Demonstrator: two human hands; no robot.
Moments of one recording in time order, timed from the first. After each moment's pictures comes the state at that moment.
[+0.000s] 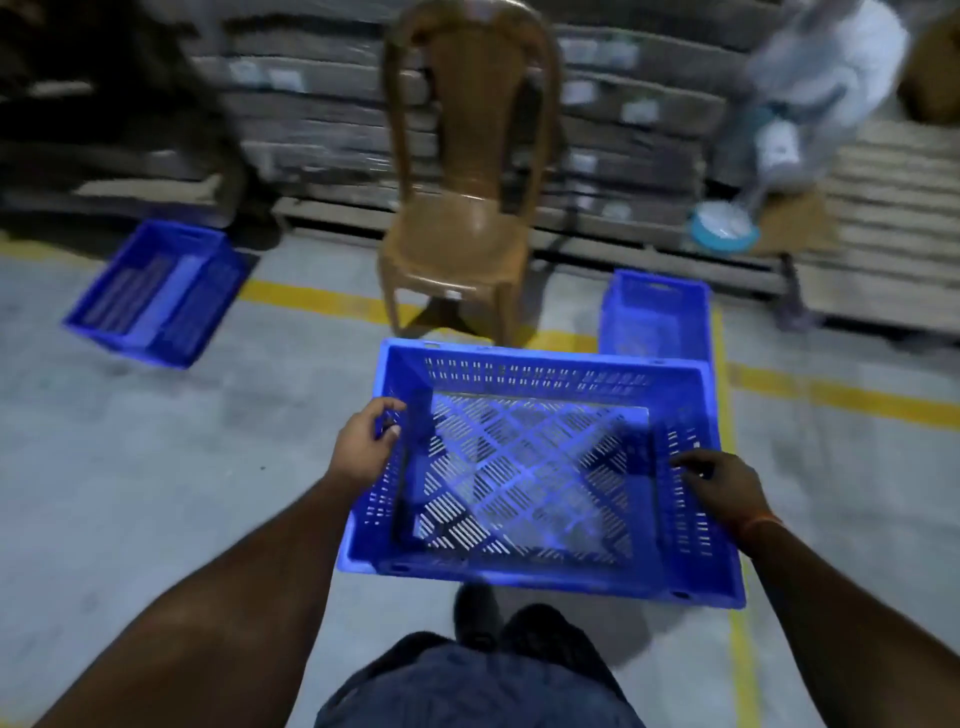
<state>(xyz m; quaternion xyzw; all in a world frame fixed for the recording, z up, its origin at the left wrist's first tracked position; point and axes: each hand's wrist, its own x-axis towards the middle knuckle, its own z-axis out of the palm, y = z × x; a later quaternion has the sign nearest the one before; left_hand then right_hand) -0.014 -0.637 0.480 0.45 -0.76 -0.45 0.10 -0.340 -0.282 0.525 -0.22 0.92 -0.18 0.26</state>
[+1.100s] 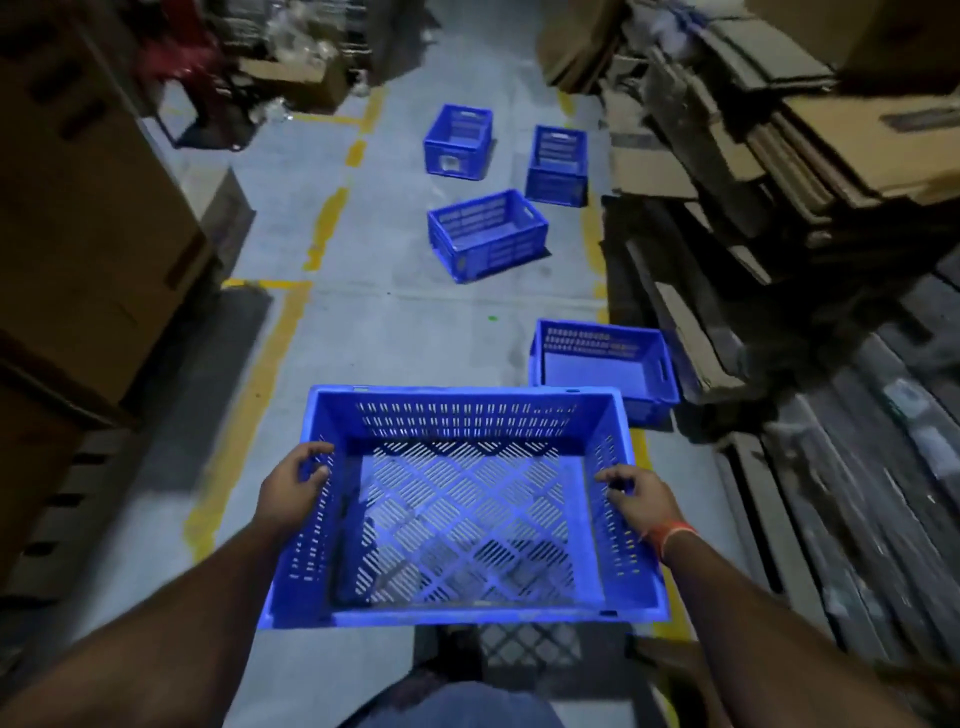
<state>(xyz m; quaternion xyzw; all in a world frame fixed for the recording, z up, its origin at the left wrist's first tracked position) 0.291 -0.820 0.495 0.86 -0.23 -0.21 0.40 -0.083 -1.119 0.542 -0.75 0.51 -0.04 0.43</state>
